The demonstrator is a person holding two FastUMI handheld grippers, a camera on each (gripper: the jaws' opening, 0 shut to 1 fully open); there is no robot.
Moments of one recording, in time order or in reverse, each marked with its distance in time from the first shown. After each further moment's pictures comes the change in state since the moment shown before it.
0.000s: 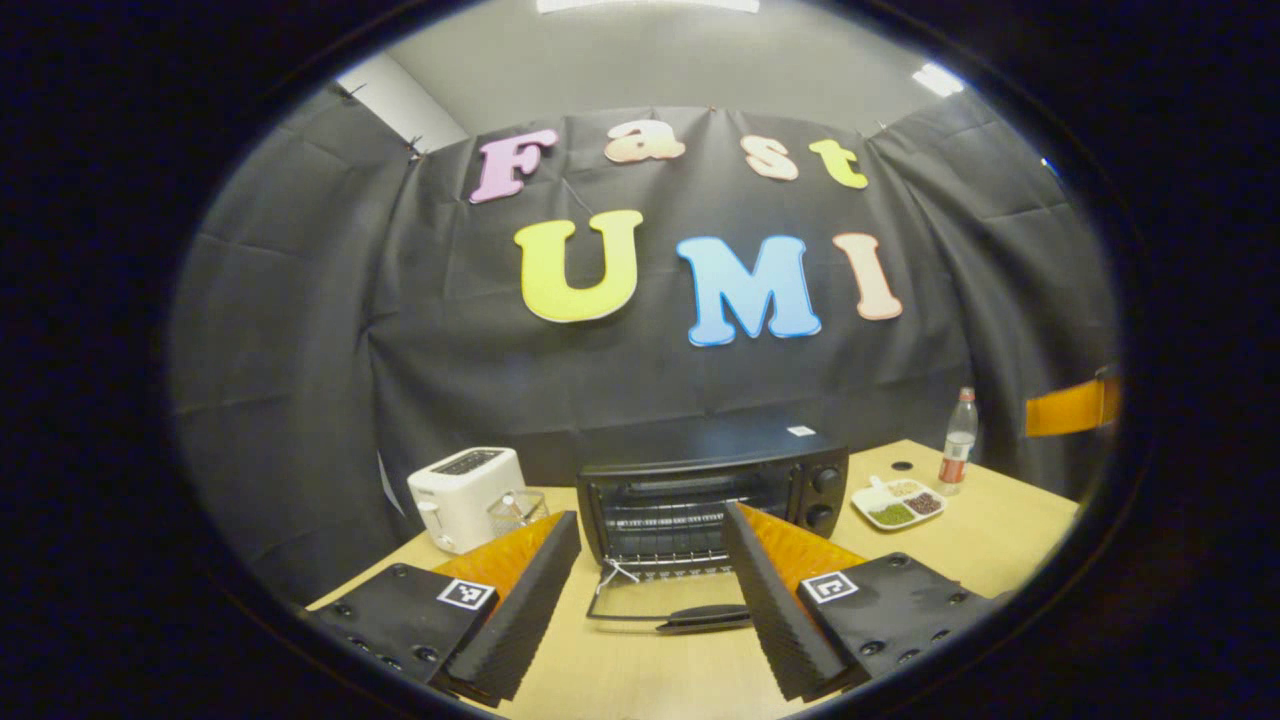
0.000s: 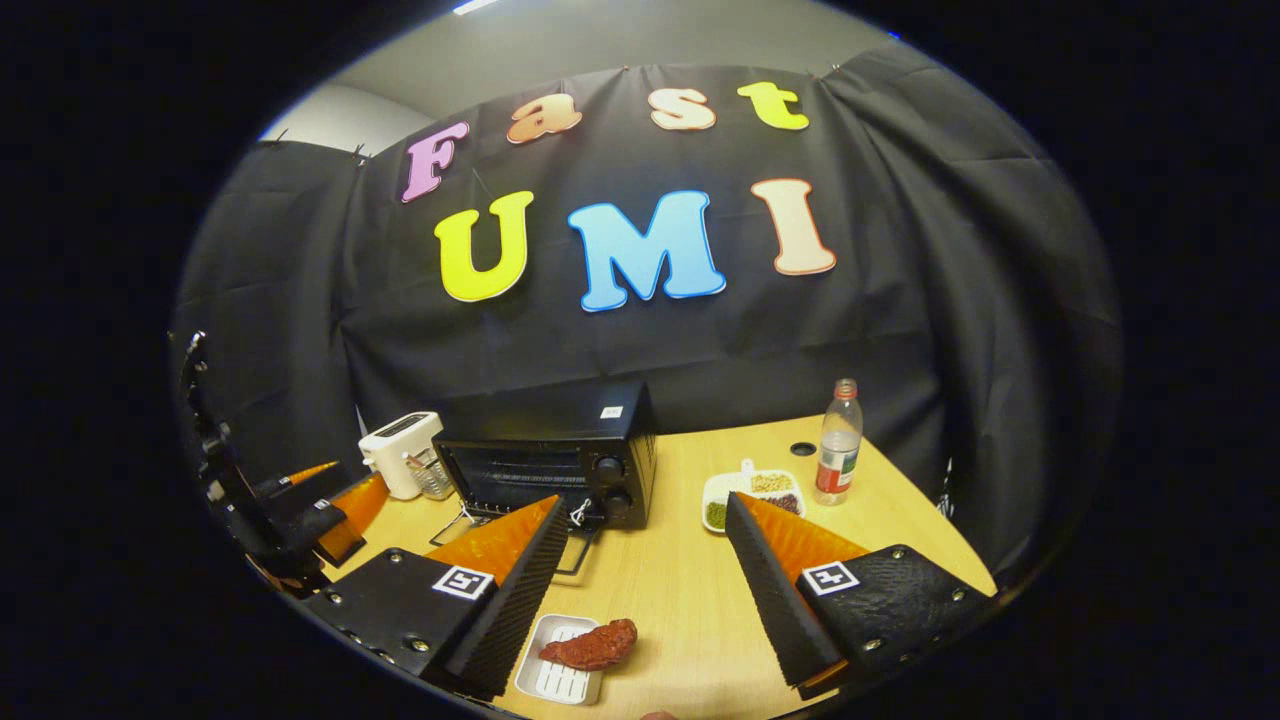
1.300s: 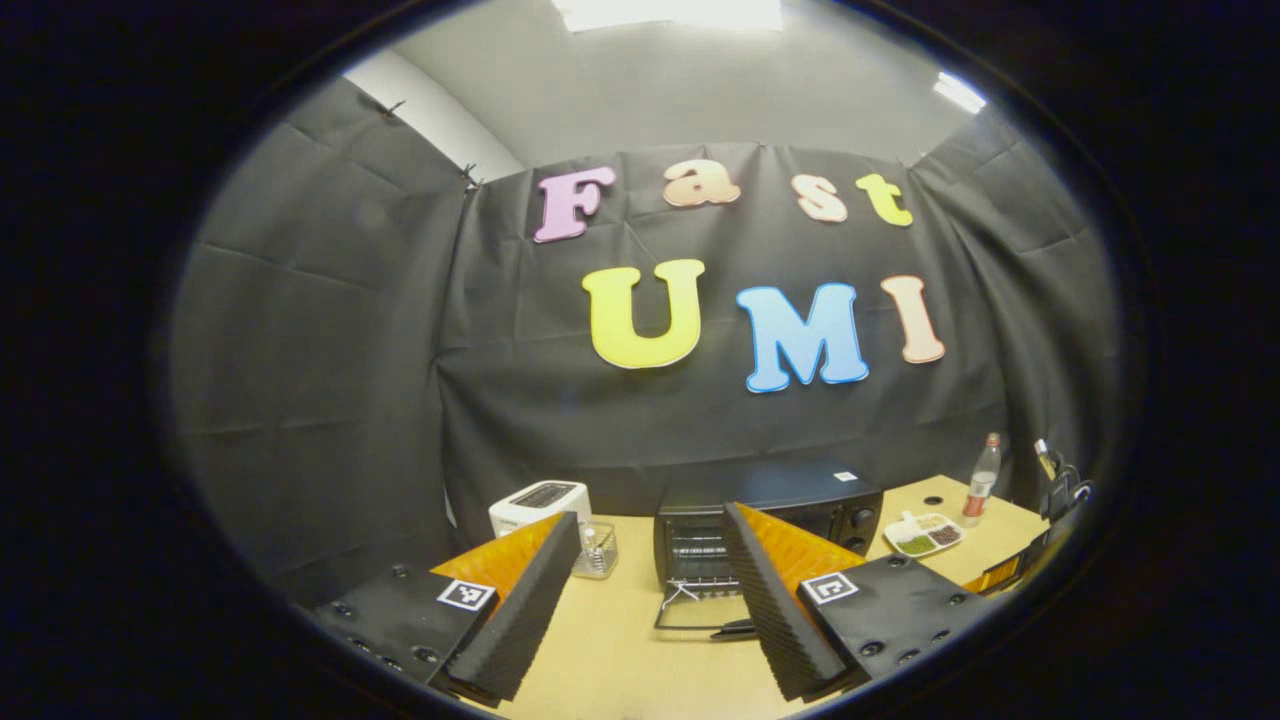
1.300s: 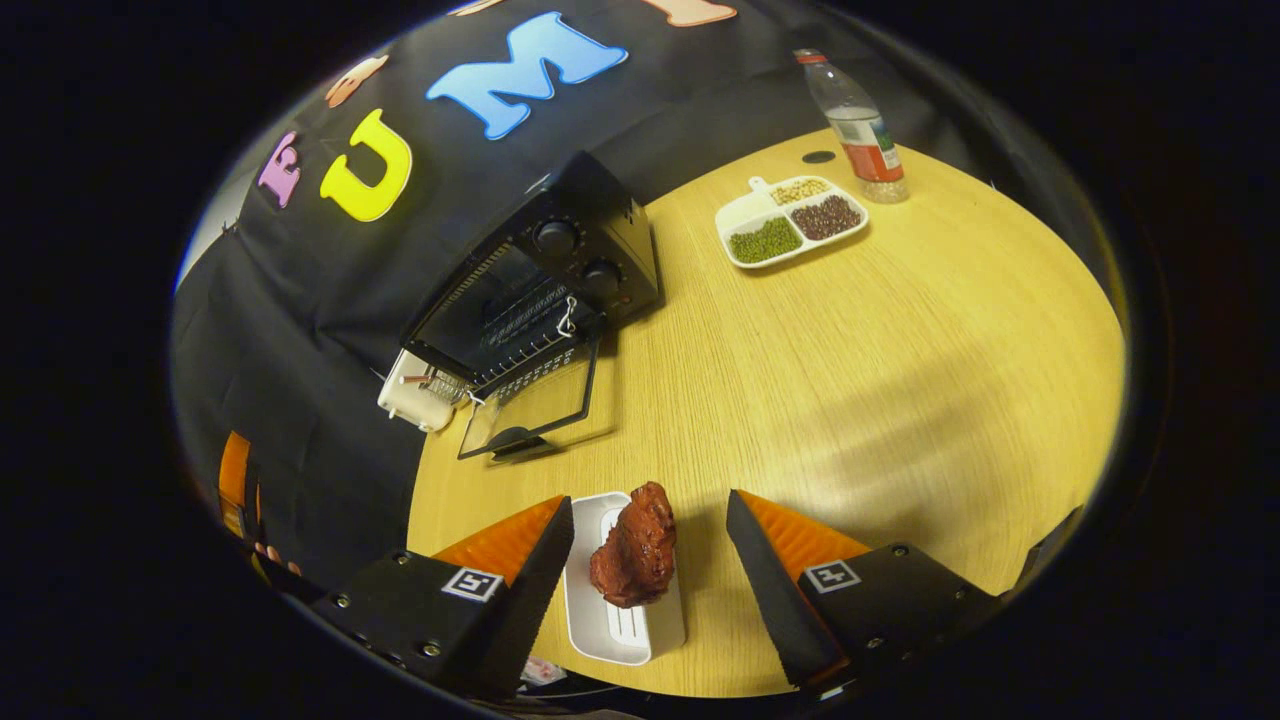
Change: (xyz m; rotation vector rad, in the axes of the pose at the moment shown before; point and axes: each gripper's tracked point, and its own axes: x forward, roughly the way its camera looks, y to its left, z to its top) left arm -0.053 0.054 0.046 -0.021 -0.057 0.138; right arm 0.046 0.019 -0.180 0.479 0.594 0.134
